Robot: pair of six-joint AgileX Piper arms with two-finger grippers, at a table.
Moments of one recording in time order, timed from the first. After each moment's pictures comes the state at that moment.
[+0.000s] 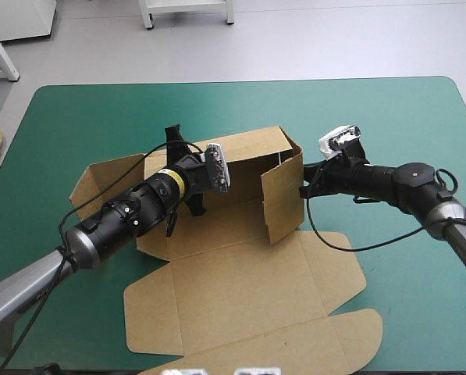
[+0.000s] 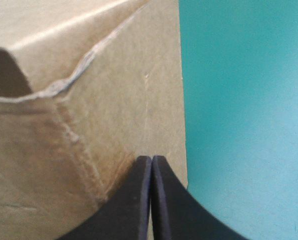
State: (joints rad) left arm -0.67 1.45 -1.07 0.66 0.35 0.34; right arm 0.14 1.51 -0.98 1.29 0.63 -1.35
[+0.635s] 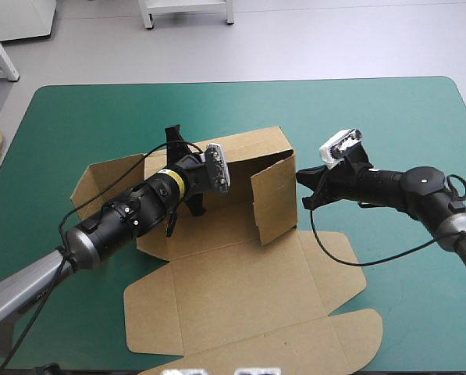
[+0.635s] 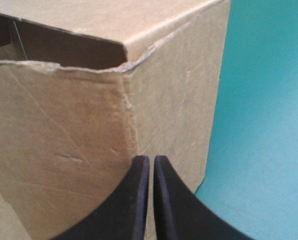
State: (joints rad) left arm -0.67 1.45 -1.07 0.66 0.35 0.33; right arm 0.14 1.42 -0.96 1.22 0.69 -1.36
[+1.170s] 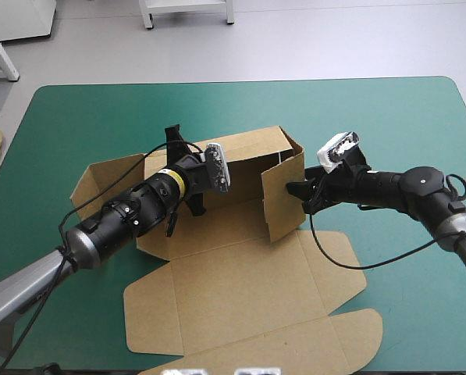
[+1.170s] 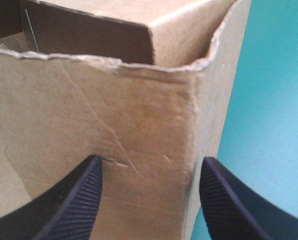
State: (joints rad) left arm -0.67 1.45 -1.07 0.66 0.35 0.33; right arm 0.14 1.42 -0.96 1.19 0.72 -1.35
